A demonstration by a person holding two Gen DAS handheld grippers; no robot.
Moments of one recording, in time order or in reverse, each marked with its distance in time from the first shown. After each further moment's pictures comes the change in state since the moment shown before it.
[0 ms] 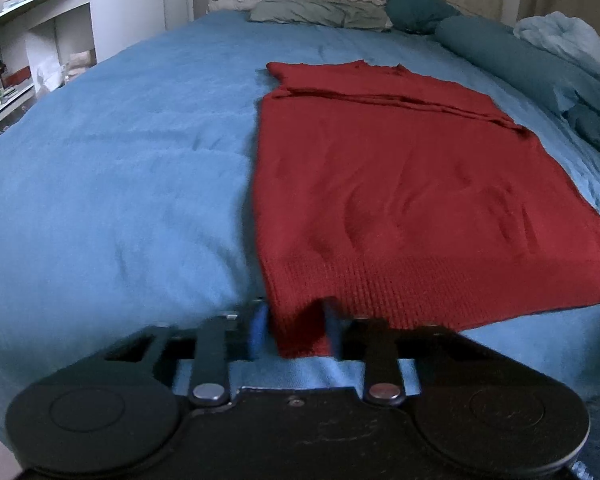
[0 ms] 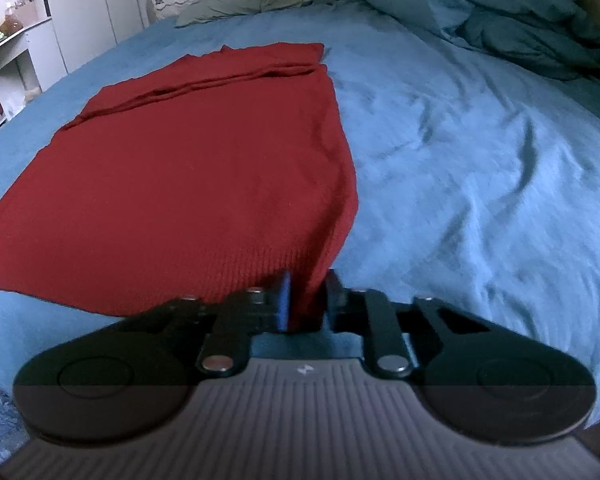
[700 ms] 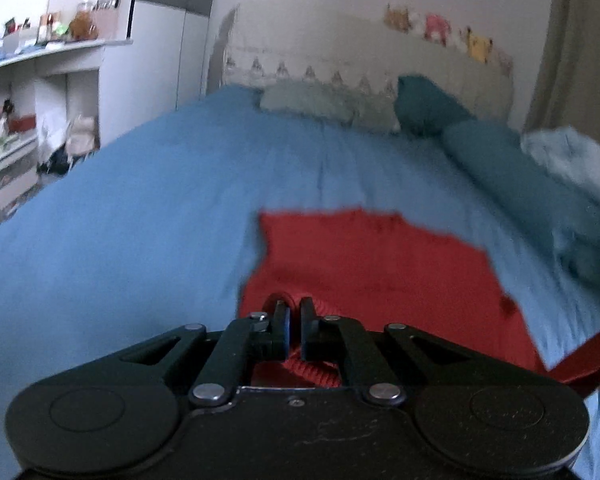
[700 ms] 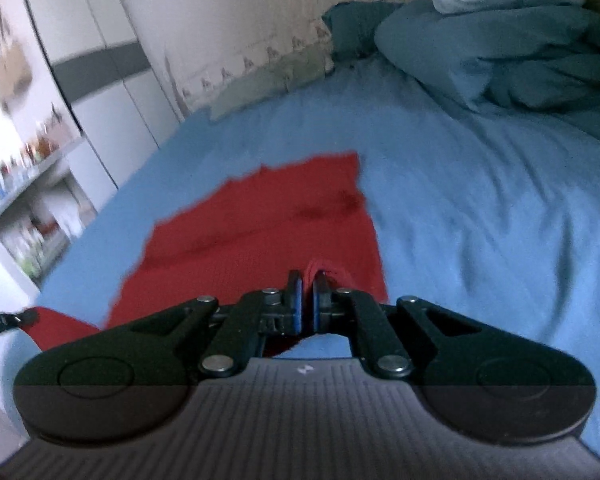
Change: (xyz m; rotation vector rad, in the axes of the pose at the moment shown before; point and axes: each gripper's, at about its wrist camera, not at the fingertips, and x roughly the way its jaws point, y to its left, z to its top) left arm -0.017 -0.006 0.184 -0.135 -0.233 -0.030; right arm -0.020 -0.033 0.163 0.221 -0.181 0.250
